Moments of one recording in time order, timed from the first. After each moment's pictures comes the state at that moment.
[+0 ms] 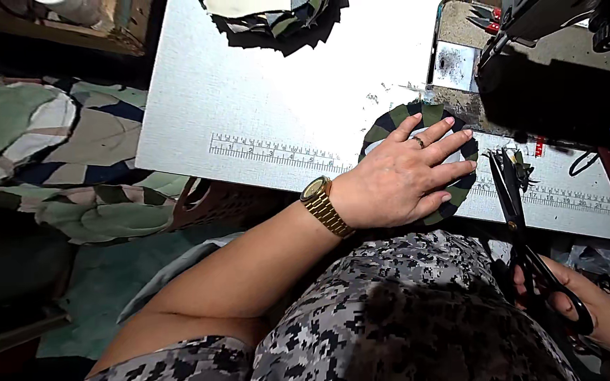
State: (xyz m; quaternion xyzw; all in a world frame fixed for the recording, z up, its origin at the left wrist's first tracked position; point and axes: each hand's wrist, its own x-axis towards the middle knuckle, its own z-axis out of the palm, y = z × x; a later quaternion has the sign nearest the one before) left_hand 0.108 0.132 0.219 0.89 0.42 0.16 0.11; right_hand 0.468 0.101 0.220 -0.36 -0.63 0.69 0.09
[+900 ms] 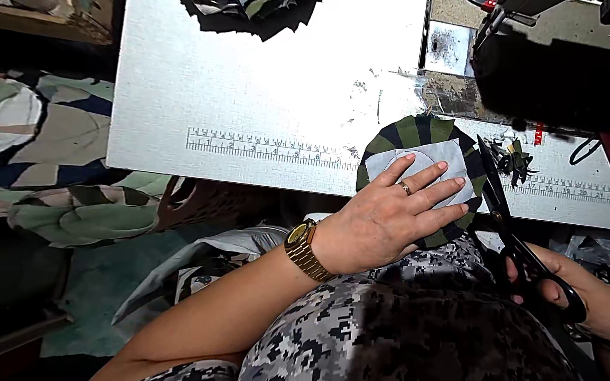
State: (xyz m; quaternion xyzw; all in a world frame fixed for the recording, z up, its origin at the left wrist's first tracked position) left_hand 0.119 0.080 0.201 0.89 0.37 0.23 0.11; right_hand 0.454 0.109 0.222 -0.32 -0.64 0.70 0.08
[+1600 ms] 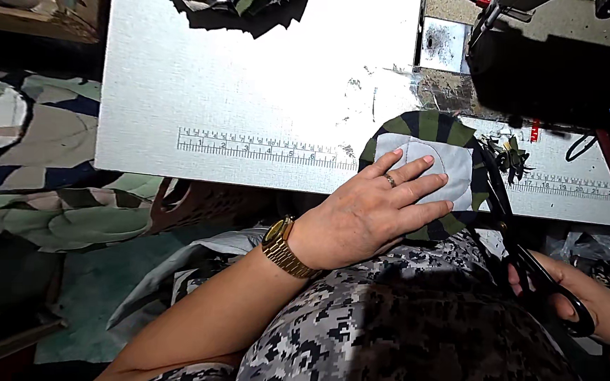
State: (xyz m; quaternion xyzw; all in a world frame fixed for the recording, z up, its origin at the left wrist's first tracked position) left_hand 0.102 0.083 0.206 0.89 0.35 0.26 0.12; right_hand 0.469 0.104 0.226 -0.32 -0.66 0.68 0.04
